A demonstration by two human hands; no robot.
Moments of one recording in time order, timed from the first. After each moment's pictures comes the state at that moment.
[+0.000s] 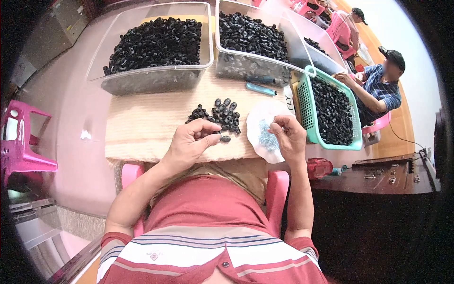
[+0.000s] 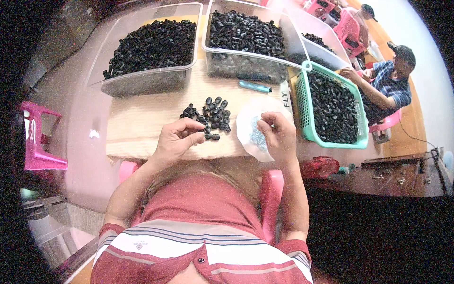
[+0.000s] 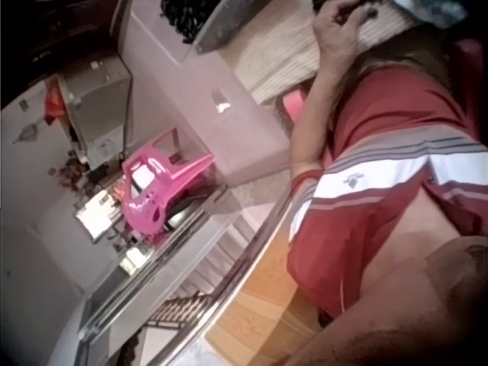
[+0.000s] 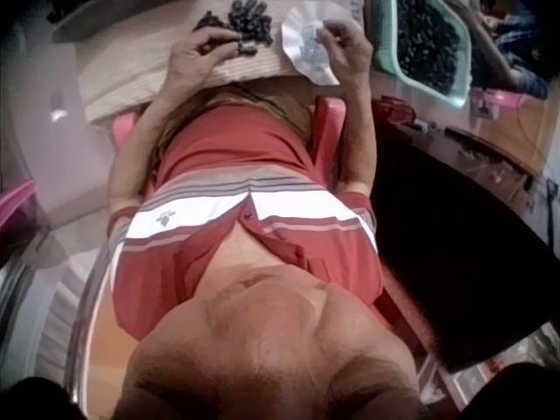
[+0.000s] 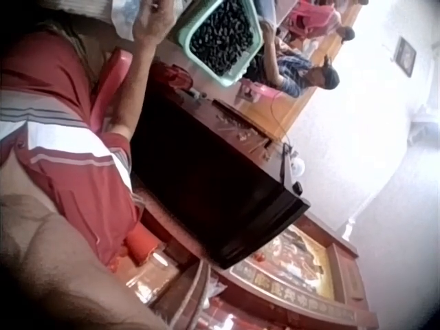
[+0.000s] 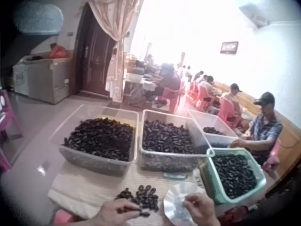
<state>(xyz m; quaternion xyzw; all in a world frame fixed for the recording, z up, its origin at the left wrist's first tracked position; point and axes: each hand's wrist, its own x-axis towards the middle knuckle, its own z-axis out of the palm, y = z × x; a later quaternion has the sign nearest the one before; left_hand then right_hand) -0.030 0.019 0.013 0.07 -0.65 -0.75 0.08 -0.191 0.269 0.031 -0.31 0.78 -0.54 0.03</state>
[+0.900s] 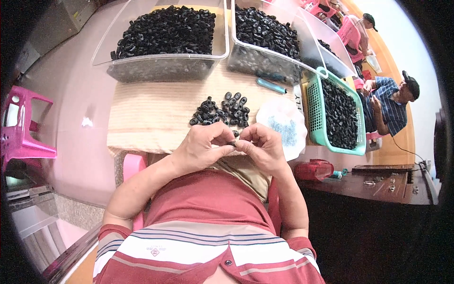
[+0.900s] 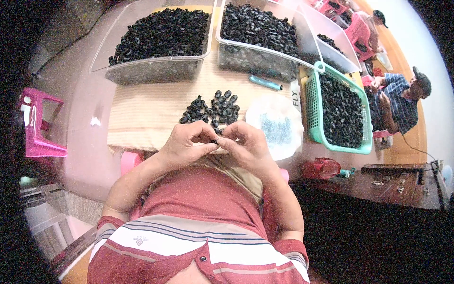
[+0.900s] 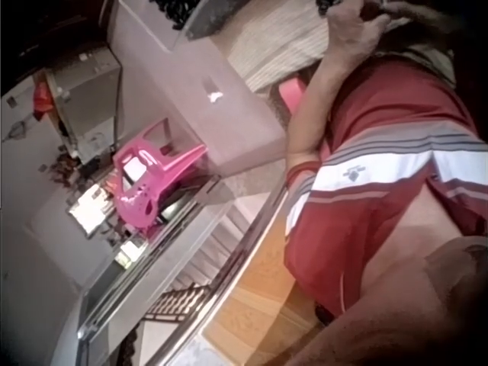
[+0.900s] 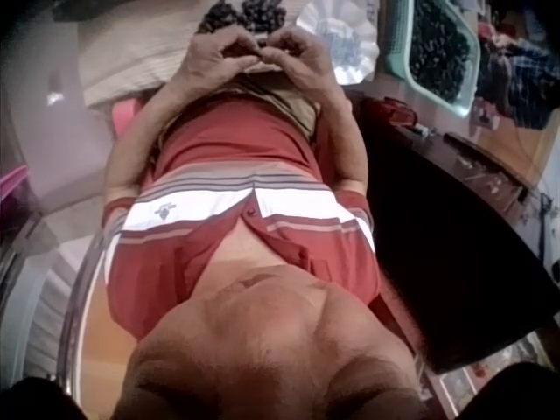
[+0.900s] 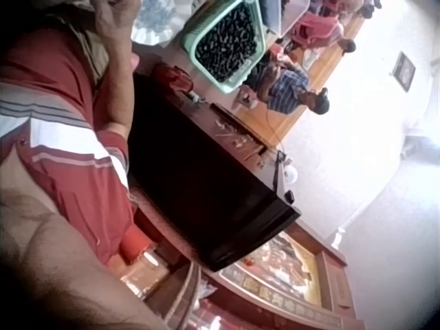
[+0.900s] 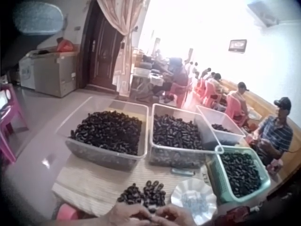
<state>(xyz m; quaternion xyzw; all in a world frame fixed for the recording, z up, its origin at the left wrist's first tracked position) -0.022 0.025 0.026 -0.01 -0.76 -0.65 0.09 -0.136 0.216 0.035 -0.36 0.73 -0.52 0.26</state>
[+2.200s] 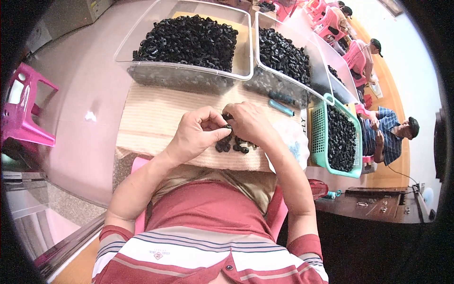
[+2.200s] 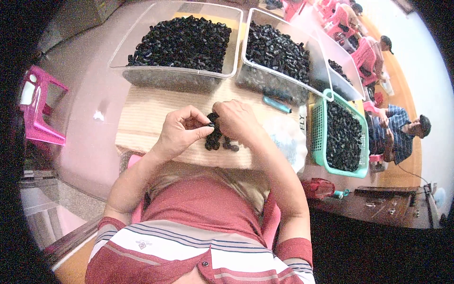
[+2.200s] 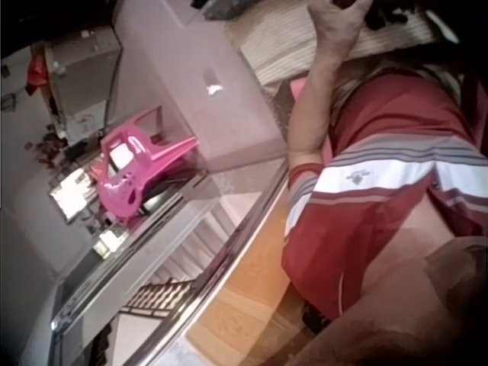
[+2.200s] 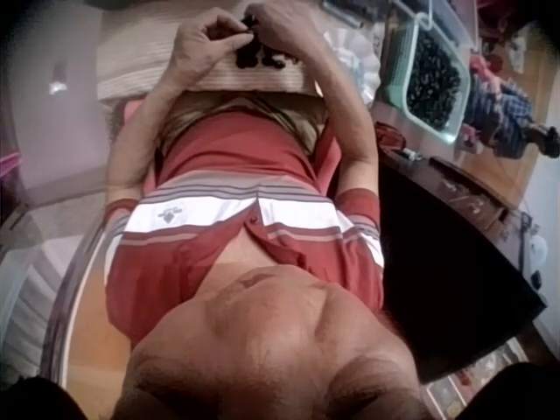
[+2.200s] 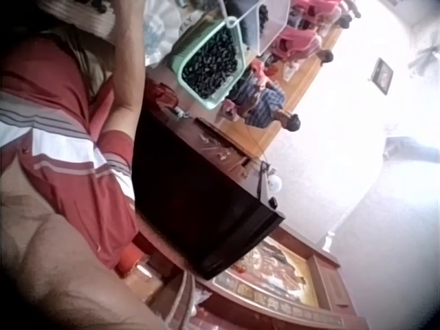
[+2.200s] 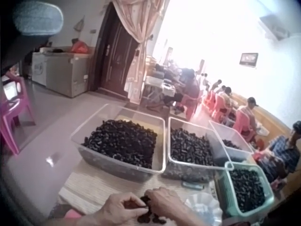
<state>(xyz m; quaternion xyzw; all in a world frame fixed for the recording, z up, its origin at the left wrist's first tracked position) -0.030 -0.026 0.018 0.08 -0.62 -0.76 0.16 -0.188 0.091 0.051 -0.57 0.82 -0.06 0.10</state>
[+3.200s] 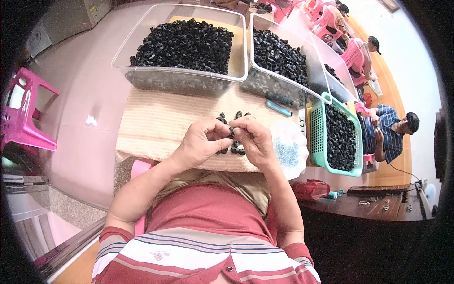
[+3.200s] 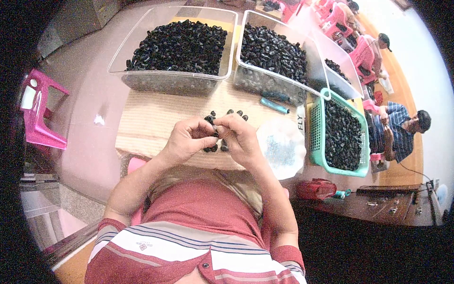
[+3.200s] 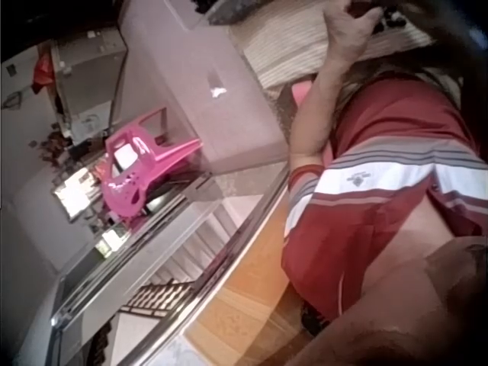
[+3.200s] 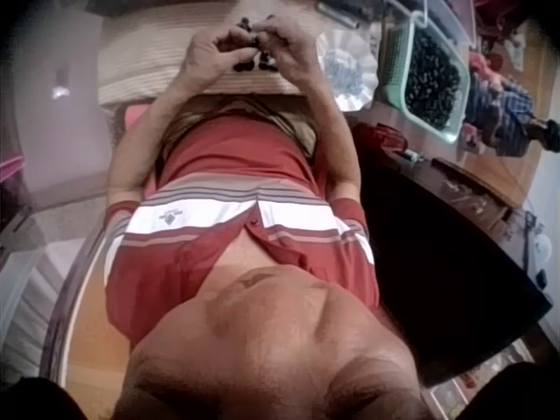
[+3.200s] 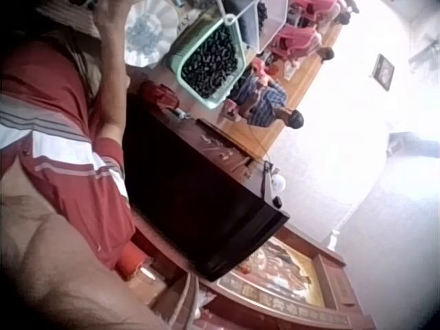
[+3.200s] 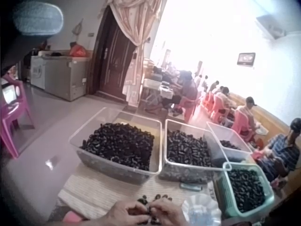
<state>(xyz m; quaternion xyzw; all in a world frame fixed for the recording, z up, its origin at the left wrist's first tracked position) -0.034 -0.007 0.004 0.08 -0.59 -0.79 0.11 -0.156 0.146 0.033 -0.46 0.69 -0.53 0.17</state>
